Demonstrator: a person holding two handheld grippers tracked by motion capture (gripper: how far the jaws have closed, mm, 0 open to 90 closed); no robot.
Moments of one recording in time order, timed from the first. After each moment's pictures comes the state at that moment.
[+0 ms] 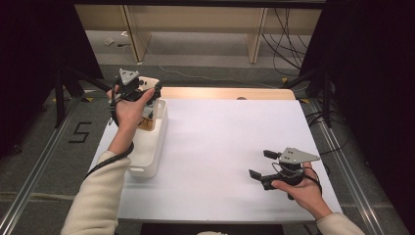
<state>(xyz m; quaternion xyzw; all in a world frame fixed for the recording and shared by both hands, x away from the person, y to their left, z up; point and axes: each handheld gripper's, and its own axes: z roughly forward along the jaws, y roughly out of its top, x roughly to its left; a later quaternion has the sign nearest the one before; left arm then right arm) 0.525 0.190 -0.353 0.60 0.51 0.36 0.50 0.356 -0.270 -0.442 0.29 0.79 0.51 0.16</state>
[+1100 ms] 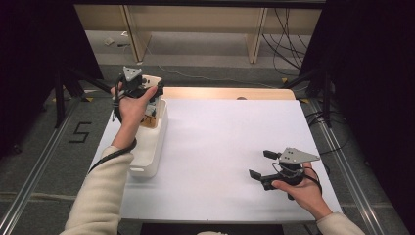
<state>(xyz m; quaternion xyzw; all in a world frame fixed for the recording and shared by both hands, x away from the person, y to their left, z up) 0.539 0.185 -0.355 0.61 0.51 0.35 0.50 0.356 -0.270 -0.441 0.29 0.79 0.51 0.16</state>
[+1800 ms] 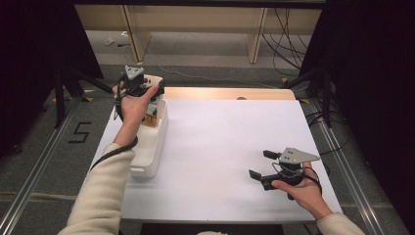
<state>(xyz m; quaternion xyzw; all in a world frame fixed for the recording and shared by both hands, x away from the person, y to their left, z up) 0.547 0.182 -0.358 0.61 0.52 0.33 0.49 0.356 -0.270 -0.442 0.29 0.79 0.51 0.16</state>
